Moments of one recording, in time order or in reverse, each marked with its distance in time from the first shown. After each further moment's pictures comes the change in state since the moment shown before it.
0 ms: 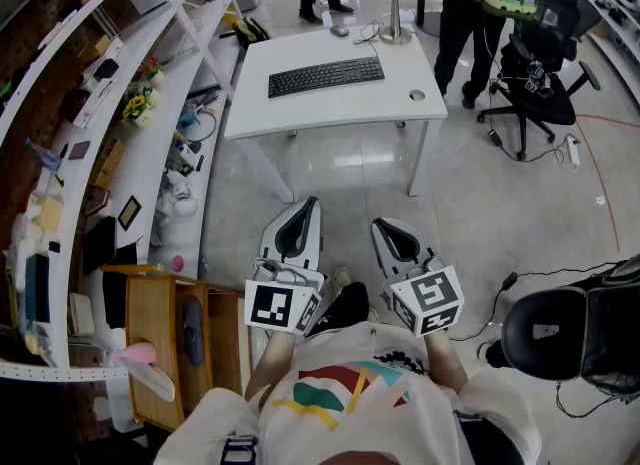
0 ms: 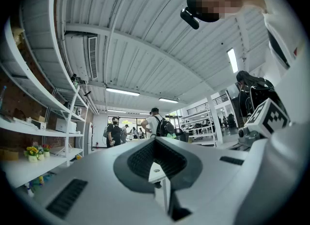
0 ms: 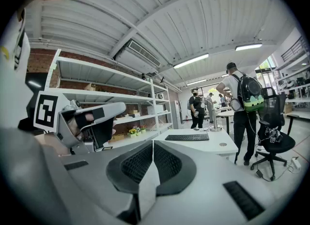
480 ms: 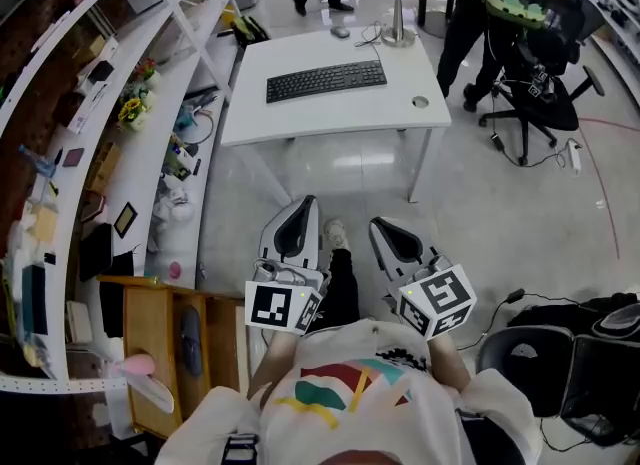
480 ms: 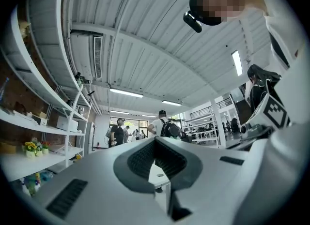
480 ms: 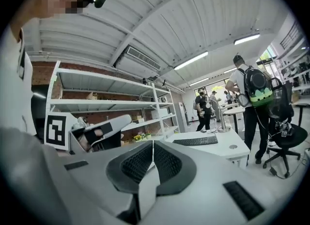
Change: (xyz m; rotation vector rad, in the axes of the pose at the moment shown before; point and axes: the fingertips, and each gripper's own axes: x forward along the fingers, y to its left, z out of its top) left arm 0.043 0.039 -0.013 -0.031 -0.043 0.024; right arm 0.044 -0.018 0.026 0.054 -0.058 0.077
